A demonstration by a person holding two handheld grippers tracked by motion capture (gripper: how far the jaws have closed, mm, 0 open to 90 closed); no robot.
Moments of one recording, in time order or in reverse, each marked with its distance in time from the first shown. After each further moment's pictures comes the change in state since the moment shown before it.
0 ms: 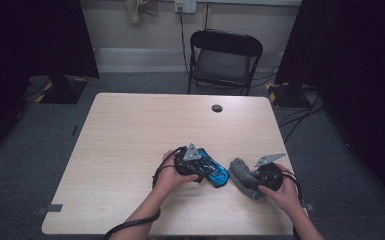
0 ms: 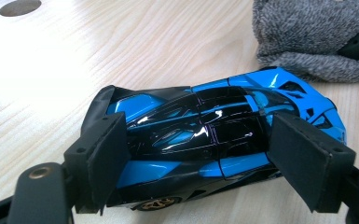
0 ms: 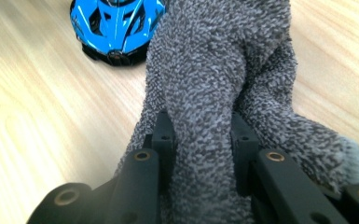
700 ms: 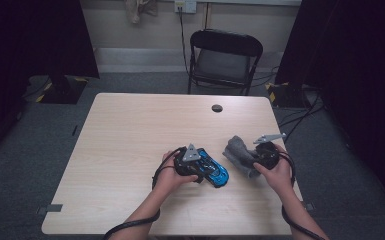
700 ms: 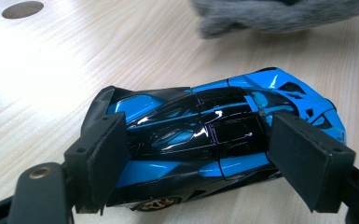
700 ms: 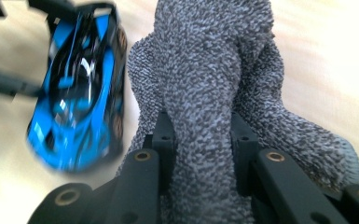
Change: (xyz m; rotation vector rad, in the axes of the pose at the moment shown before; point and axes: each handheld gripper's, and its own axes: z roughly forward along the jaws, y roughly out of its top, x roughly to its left) left arm 0.000 -0.002 0.000 -0.015 0.005 -0.001; right arm -0.024 0.053 -0.001 -0.120 -0.101 0.099
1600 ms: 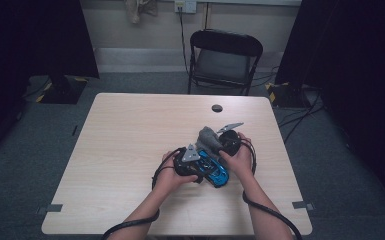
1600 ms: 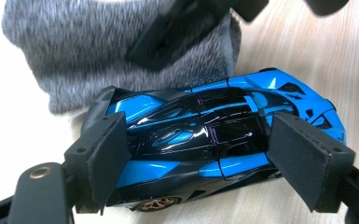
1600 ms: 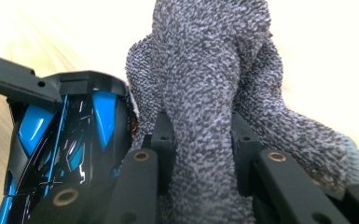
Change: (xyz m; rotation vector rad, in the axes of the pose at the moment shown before) left arm 0.000 -0.002 0.000 -0.012 -0.001 -0.002; right arm 0.036 0.060 0.090 0.027 -0.042 -0.082
